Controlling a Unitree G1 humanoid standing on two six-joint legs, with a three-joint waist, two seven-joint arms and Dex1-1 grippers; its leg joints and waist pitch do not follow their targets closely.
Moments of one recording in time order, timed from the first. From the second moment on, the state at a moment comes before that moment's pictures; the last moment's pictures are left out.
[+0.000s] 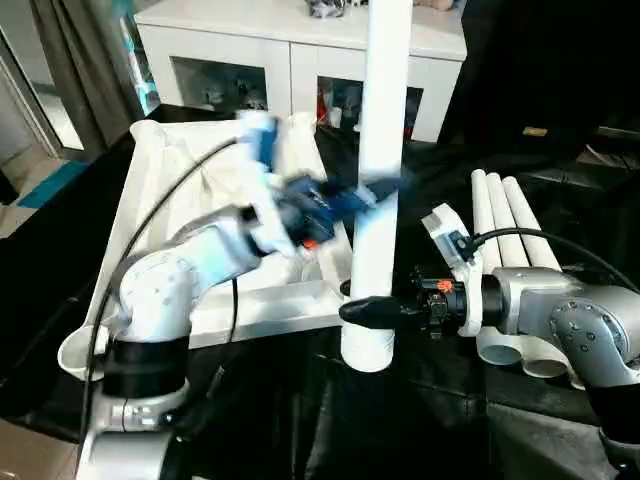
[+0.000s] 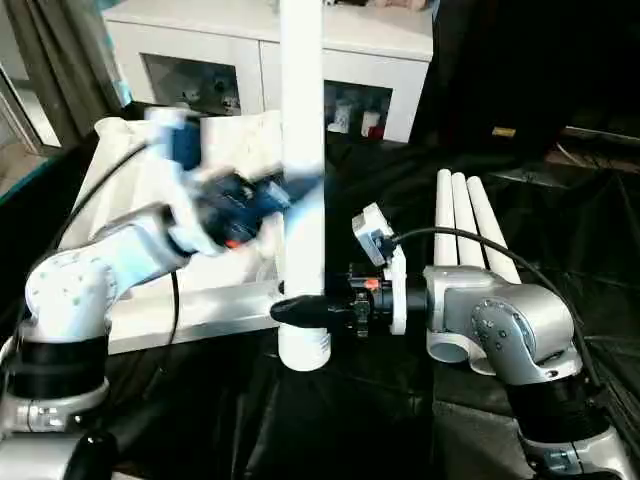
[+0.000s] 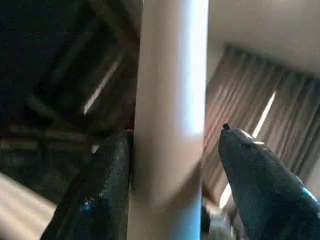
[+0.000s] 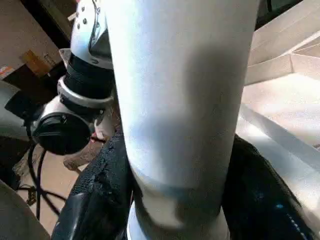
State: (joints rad) left arm -0.59 0.09 0.19 -0.08 -1.03 0.85 -0.73; right arm -0.42 -0.50 0.10 -0.17 0.78 0.97 1.03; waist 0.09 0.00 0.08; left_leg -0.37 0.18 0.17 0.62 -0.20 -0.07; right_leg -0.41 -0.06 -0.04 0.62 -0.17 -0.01
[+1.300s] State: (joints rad) left arm -0.37 0.56 -0.38 0.06 -0.15 0.34 -0.90; right arm -0.30 -0.23 0.04 -0.04 0.38 0.45 0.46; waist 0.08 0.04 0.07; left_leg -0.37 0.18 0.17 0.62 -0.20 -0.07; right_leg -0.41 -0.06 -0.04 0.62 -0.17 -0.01
